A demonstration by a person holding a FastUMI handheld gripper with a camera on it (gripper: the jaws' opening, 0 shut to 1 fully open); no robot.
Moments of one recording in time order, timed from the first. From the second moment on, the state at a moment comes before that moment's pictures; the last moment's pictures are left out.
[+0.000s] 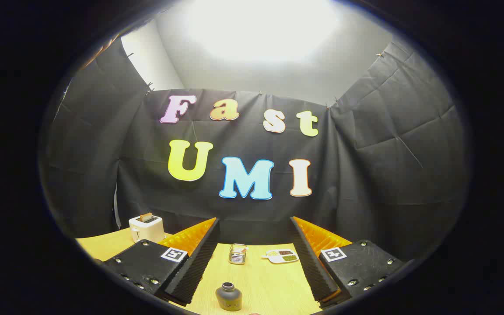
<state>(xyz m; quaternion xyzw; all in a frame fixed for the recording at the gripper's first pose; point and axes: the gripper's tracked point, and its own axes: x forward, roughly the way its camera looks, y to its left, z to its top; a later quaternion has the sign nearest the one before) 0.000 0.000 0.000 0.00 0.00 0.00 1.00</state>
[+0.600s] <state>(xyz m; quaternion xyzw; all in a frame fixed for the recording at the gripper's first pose) 0.004 0.010 -0.004 0.04 -0.01 0.04 1.00</state>
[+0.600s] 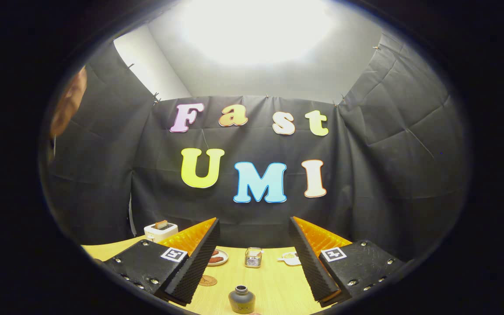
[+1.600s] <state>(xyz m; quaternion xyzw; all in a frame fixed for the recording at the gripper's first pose) 0.022 0.041 -0.132 0.05 0.06 0.11 0.99</state>
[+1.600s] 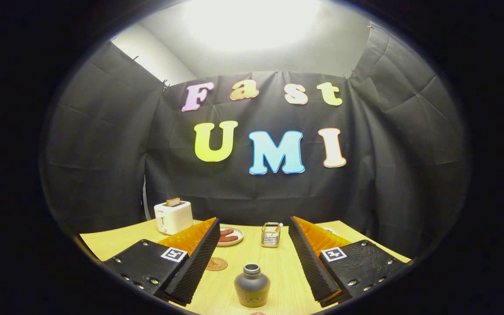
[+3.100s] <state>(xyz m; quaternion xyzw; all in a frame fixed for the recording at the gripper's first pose) 0.015 0.060 -0.319 0.04 0.24 0.13 0.96</state>
